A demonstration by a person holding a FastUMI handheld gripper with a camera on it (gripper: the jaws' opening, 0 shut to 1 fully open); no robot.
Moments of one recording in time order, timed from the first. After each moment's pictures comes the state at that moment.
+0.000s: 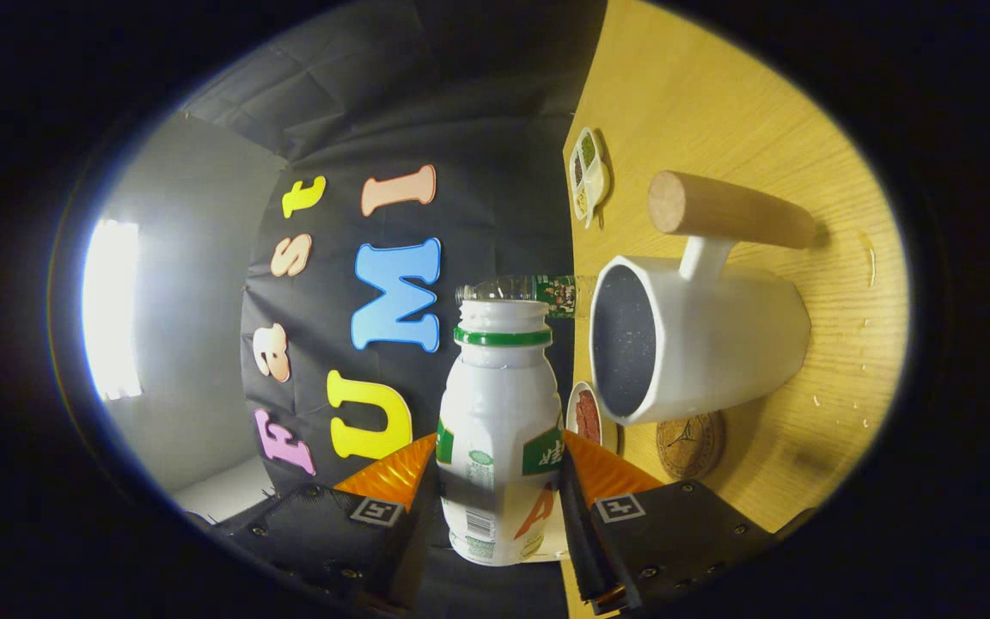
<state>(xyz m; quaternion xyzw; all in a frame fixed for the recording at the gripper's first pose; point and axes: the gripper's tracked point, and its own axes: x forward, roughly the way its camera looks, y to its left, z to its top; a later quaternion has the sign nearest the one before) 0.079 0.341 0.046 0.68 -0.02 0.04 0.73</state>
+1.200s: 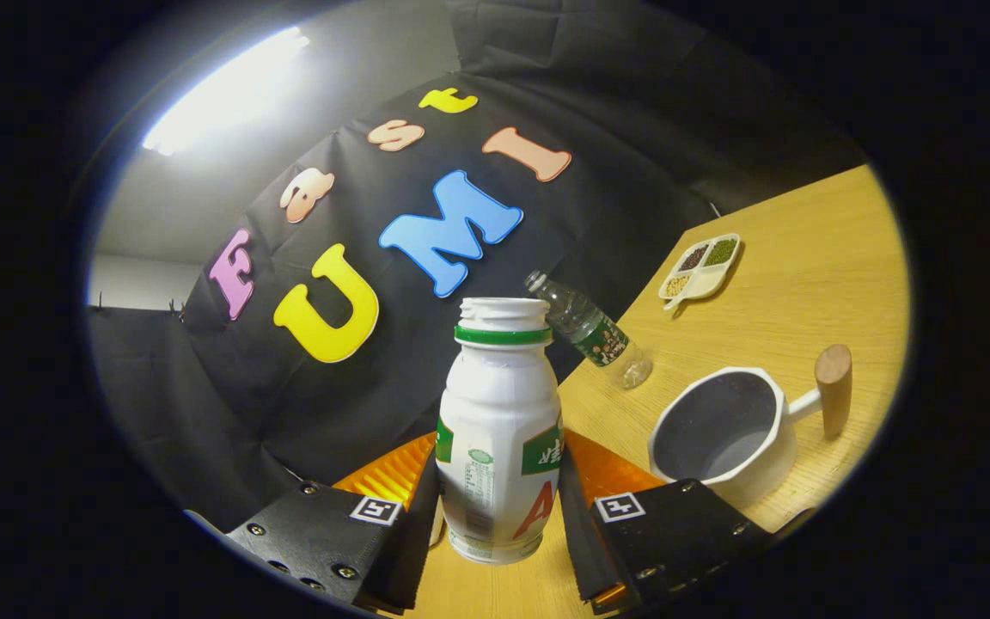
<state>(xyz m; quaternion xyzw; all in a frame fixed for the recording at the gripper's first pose) 0.094 0.357 0.063 0.38 -0.01 0.02 0.93</state>
